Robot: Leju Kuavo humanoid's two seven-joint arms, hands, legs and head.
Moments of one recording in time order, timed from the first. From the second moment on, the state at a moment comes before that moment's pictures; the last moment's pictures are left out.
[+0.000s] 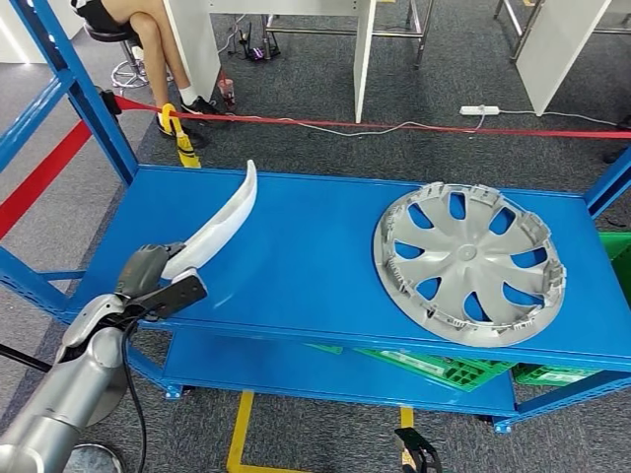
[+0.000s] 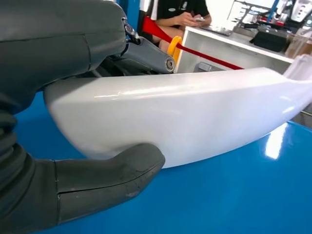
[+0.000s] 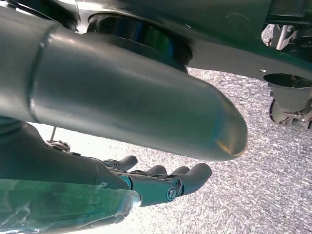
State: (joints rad) left arm -0.29 0.20 -0.22 -1.07 -0.73 0.10 -0.35; right arm -0.20 0.05 -0.06 -0.34 0.26 0.04 0.48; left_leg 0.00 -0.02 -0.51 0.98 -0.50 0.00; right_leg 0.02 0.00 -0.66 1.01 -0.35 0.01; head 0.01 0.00
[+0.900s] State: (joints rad) left arm -0.04 0.08 -0.27 -1.56 -0.77 0.26 -0.40; right arm -0.18 0.05 -0.08 -0.36 0.21 0.06 0.48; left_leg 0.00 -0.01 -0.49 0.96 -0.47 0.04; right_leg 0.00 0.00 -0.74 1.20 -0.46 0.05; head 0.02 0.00
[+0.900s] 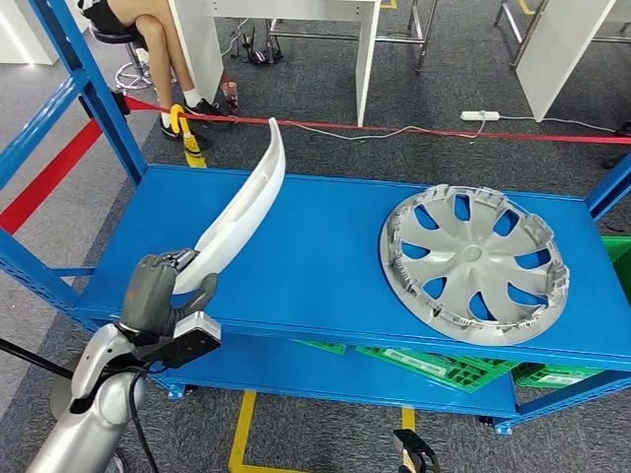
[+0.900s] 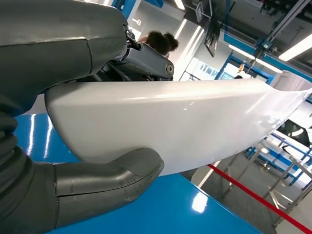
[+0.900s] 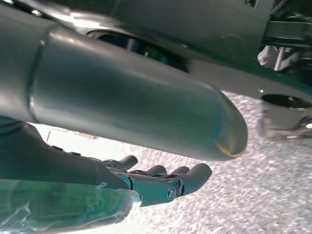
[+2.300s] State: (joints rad) left arm 0.15 -0.01 -0.29 -1.67 -0.68 0.40 -0.42; right arm -0.16 0.04 -0.15 -0.38 0.20 0.01 0.49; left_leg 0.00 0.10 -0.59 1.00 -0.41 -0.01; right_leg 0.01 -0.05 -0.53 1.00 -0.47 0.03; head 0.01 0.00
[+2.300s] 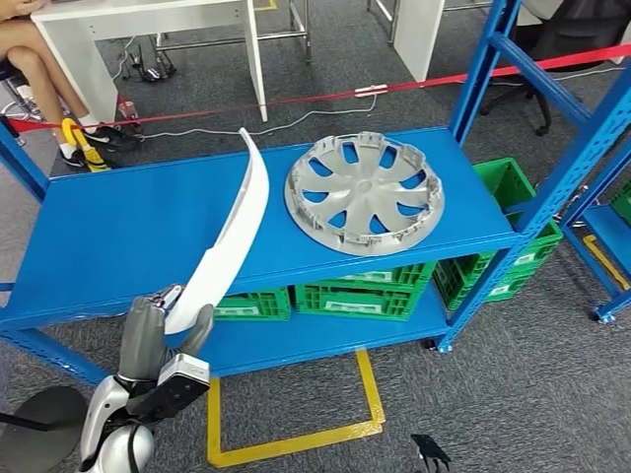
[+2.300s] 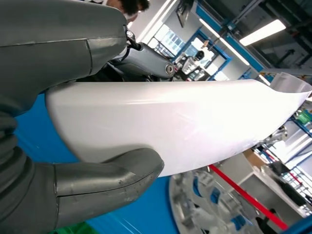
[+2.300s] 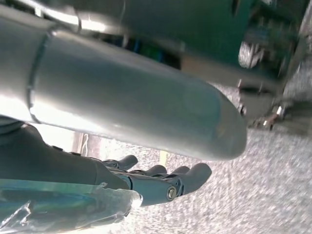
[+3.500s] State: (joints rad) left arm 0.14 -0.03 -0.21 -1.58 -0.67 0.37 -0.37; right arm -0.12 0.03 -0.27 -0.38 0.20 0.01 0.49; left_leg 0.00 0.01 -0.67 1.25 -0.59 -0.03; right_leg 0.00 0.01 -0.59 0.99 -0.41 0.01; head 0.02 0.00
